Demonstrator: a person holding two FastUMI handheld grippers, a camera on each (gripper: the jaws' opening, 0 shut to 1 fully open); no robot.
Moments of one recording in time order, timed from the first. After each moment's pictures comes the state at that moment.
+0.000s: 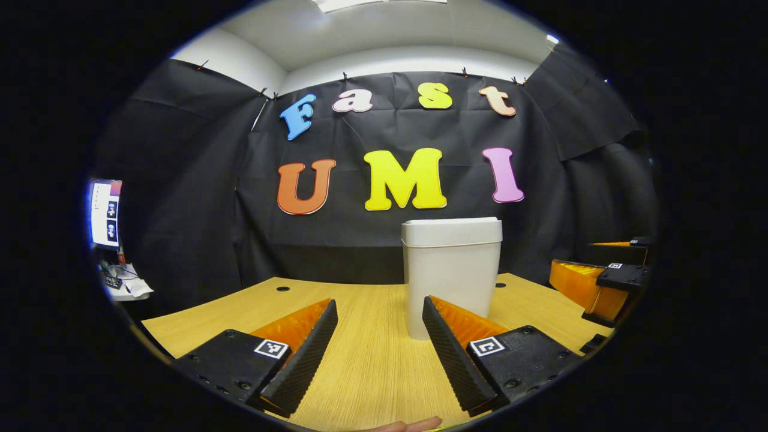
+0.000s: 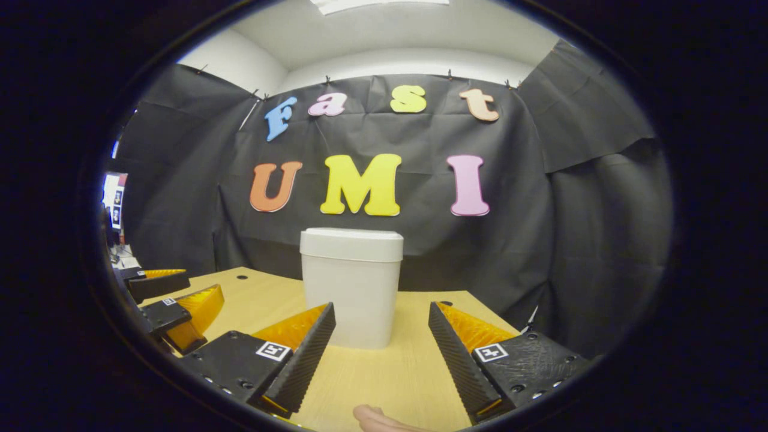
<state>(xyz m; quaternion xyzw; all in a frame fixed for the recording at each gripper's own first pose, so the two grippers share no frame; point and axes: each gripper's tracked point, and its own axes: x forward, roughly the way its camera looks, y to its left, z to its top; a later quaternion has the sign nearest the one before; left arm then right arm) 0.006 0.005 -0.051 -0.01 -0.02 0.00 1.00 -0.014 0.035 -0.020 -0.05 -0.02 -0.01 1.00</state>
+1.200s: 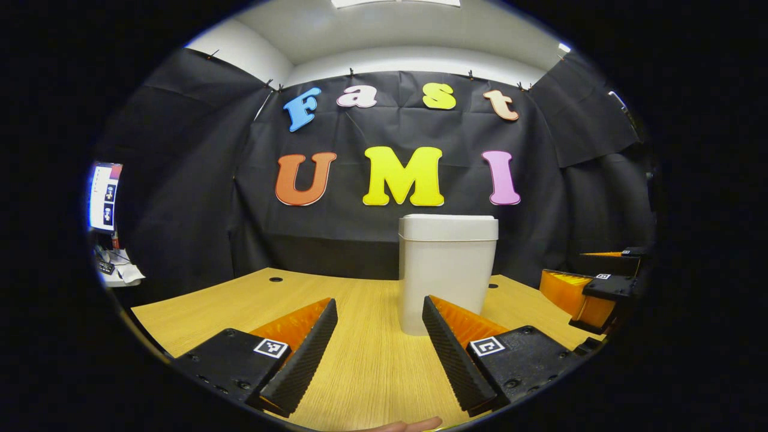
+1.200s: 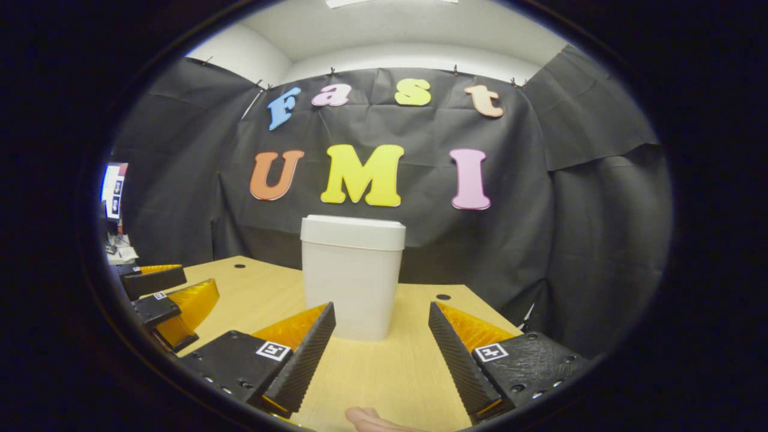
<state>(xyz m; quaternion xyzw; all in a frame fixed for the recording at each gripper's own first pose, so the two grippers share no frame) 0.004 0.007 -0.066 -0.04 -0.01 -0.02 1.00 -0.012 0.040 -0.036 -0.07 0.00 -0.02 1.00</state>
